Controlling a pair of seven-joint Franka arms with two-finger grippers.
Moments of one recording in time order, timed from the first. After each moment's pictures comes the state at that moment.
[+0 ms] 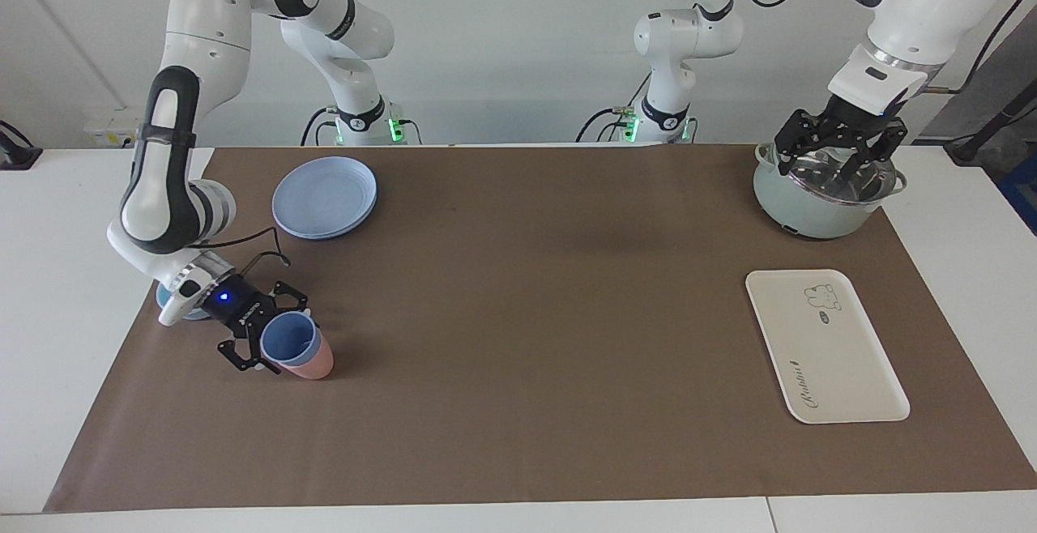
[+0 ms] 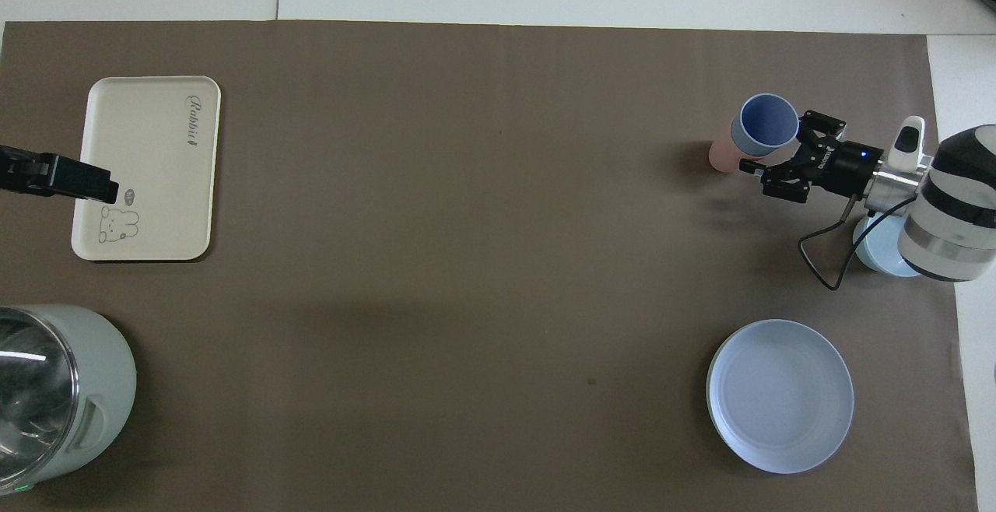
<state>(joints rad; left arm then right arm) -0.03 0.01 -0.01 -1.54 -0.02 1.58 0.14 -0.14 0.48 -0.10 -1.87 1.41 2.11 -2.03</state>
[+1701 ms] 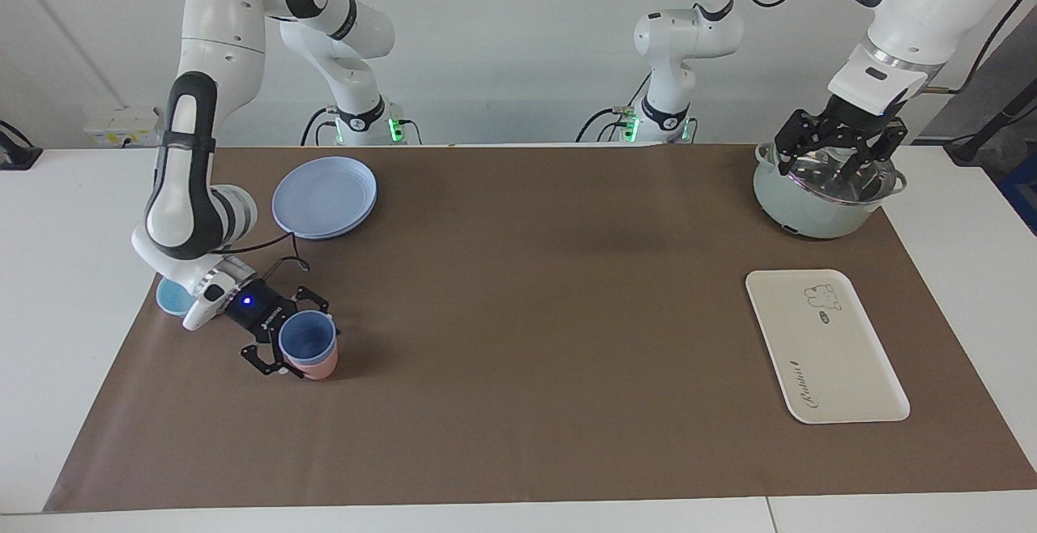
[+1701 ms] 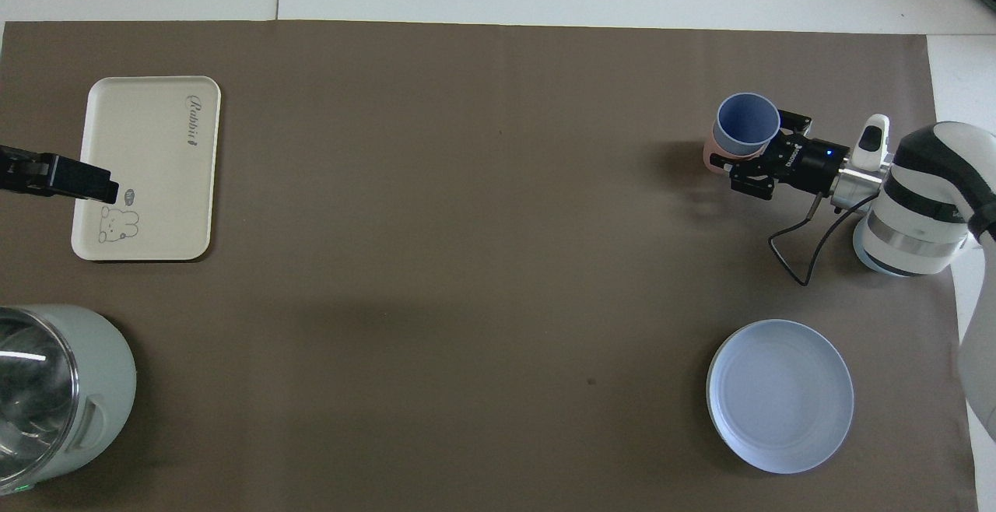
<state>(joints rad) -0.03 0.01 -0.01 -1.54 -0.02 1.58 0.14 -0.09 0.49 -0.10 -1.87 1.47 2.14 -2.08</state>
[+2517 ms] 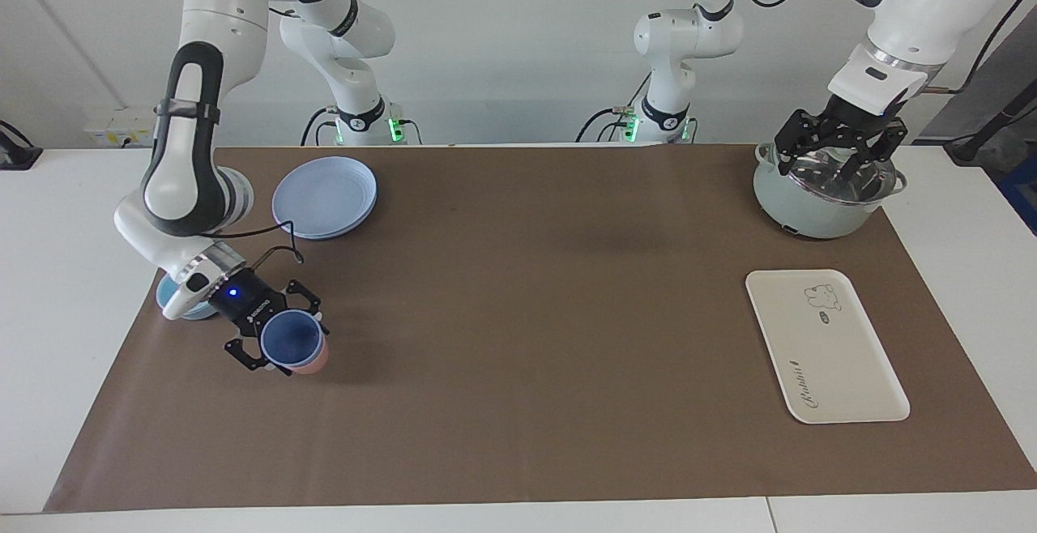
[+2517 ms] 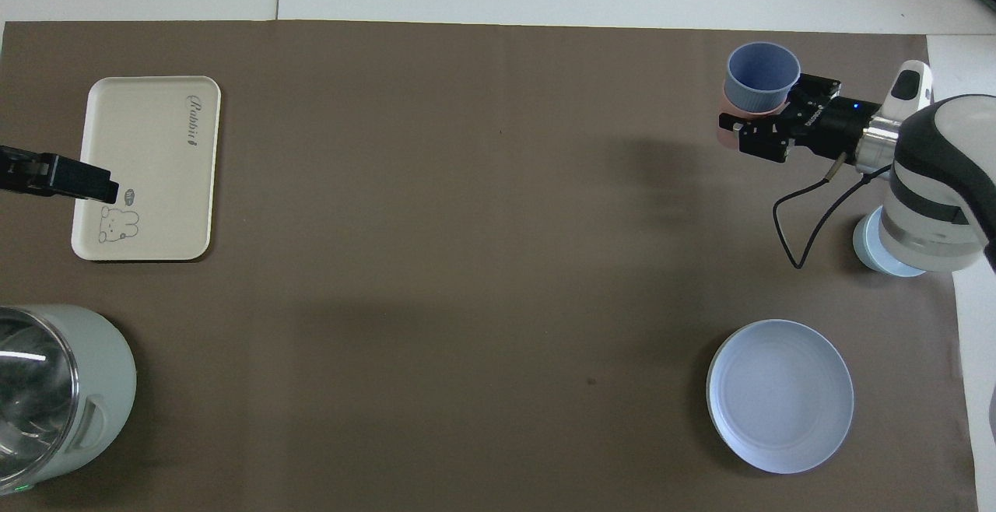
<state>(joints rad) -0.03 0.01 -0.01 -1.54 -0.02 1.58 0.14 0.07 0.28 -0.10 -1.85 1.17 2.39 -1.43</state>
